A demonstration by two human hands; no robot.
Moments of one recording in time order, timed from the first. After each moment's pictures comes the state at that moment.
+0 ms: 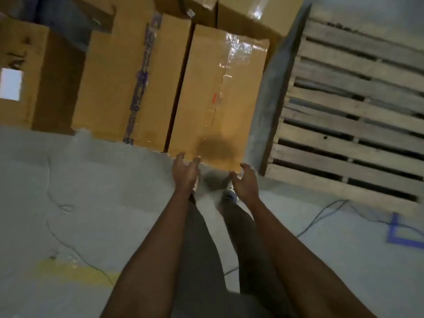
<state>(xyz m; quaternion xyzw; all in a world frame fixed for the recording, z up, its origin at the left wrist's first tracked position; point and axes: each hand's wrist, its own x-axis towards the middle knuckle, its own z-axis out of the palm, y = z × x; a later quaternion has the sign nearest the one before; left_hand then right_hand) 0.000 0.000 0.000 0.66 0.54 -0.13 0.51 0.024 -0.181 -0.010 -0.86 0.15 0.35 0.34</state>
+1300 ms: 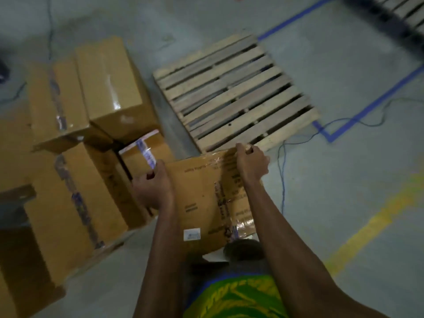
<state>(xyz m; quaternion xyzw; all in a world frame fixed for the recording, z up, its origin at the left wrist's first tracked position) 0.019 -0.147 0.250 0.82 0.36 0.05 0.45 -0.027 -0.348 0.232 -0.73 0.54 -0.05 0.42</state>
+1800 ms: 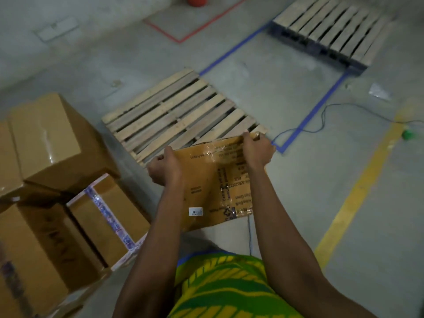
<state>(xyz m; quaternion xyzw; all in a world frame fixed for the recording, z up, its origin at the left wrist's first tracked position) -0.013 -0.452 0.291 0.75 0.27 -0.07 0.61 -0.098 -0.633 0.281 -0.64 0.61 -0.21 0.42</state>
